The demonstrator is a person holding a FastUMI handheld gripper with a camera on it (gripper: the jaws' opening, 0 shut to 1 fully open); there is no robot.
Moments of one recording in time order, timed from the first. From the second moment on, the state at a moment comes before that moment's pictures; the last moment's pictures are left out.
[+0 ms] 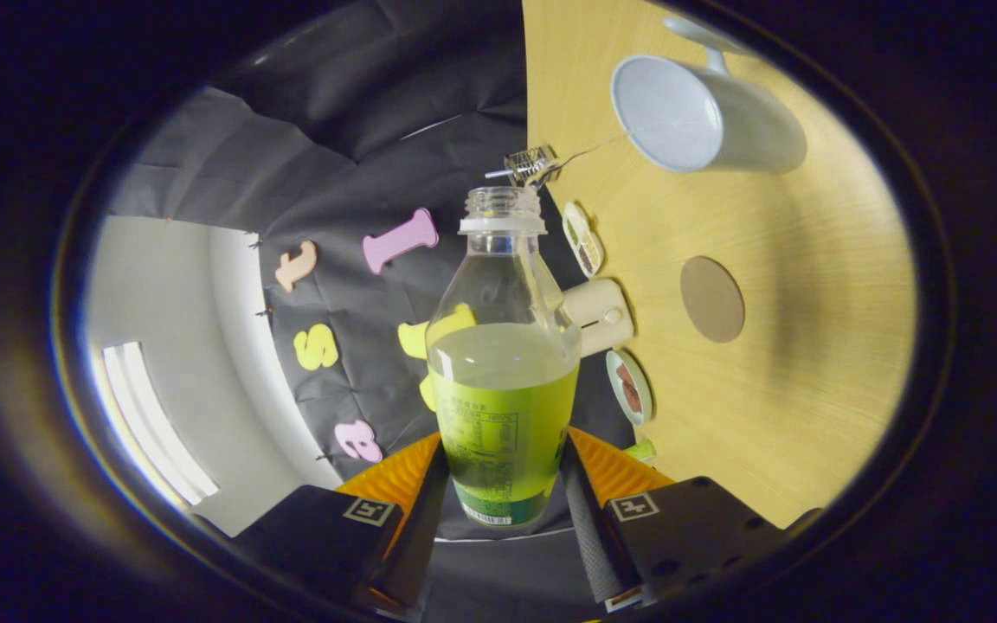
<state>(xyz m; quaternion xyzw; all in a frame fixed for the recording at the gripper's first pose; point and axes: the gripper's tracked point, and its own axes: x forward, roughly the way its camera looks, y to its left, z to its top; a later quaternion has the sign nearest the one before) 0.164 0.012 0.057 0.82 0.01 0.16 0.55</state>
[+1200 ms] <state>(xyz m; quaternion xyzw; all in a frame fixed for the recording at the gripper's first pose) 0.167 -0.005 0.090 0.85 -0.03 0.17 0.50</state>
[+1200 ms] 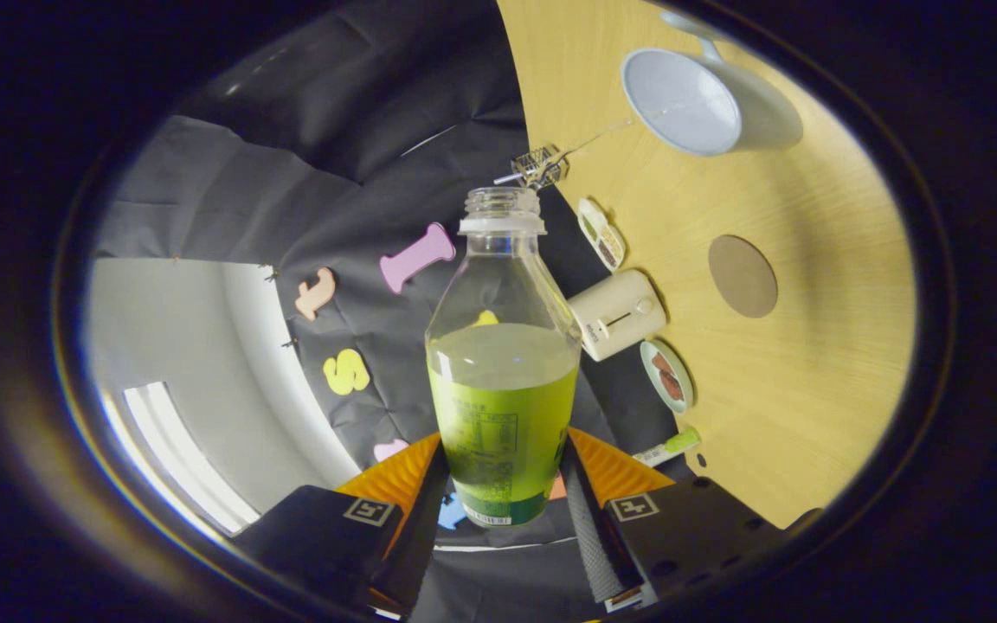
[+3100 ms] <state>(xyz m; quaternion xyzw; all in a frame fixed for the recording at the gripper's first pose) 0.168 -0.022 0.111 0.87 -0.07 0.20 0.44</state>
